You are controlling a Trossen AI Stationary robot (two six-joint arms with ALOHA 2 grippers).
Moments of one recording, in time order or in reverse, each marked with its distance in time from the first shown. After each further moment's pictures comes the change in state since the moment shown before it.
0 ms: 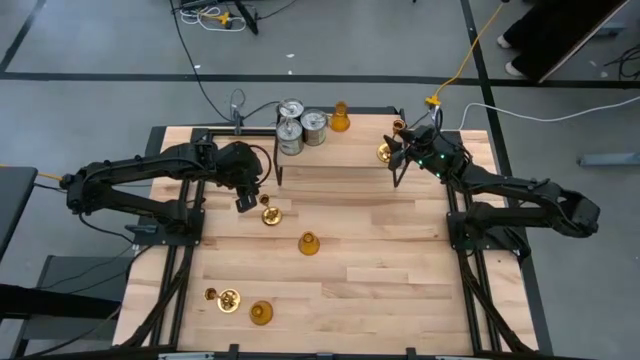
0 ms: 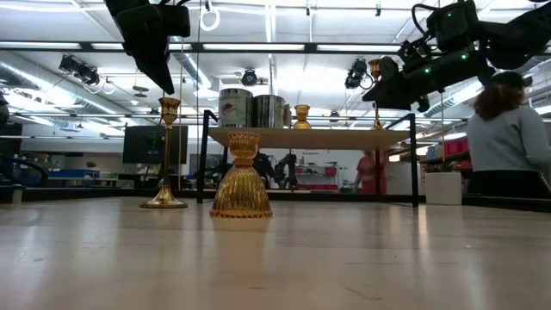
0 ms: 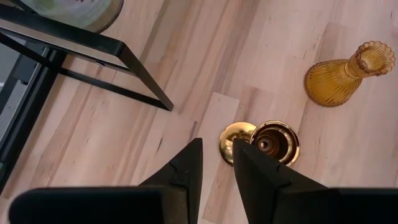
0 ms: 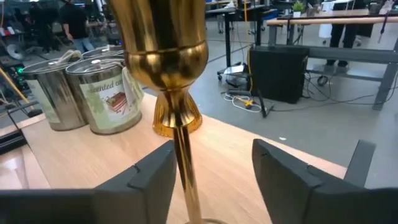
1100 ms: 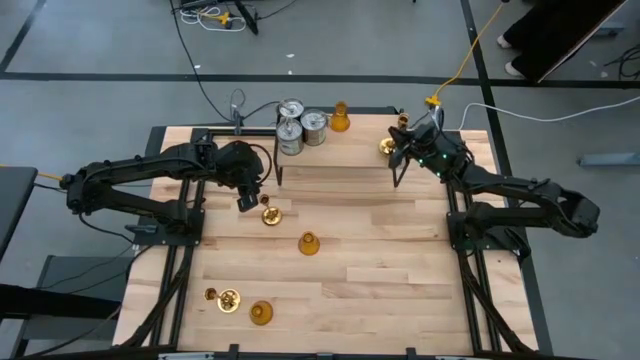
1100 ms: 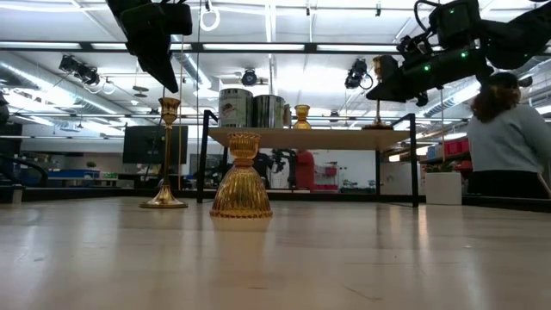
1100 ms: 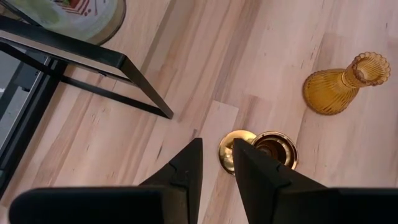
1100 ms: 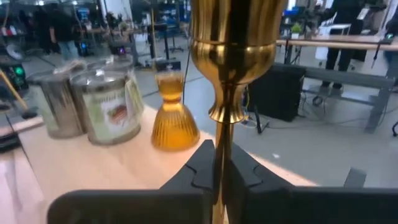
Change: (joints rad) left arm 0.000 0.000 0.000 0.028 0.000 0.000; right arm -0.008 0.000 0.001 0.055 0.002 -0.078
